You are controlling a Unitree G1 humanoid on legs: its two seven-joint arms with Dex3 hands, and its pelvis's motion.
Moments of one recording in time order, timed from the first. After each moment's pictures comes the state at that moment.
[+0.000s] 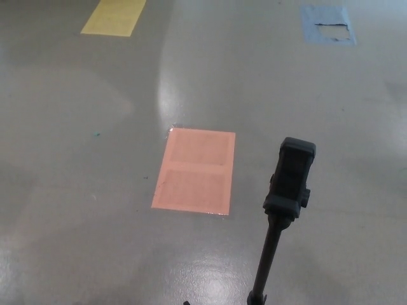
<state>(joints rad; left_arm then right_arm) -0.04 0.54 -0.34 1.06 0.05 -0.05 -0.26 -0.24 -0.41 0.26 1.27 -0.35 -0.14 0.30</state>
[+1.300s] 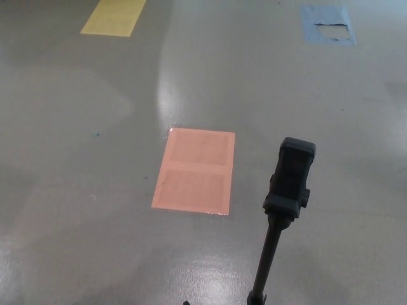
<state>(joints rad) -0.08 0.57 -0.35 1.18 0.23 -0.29 -0.24 -0.23 -0.41 0.27 1.26 -0.35 -0.15 0.28</state>
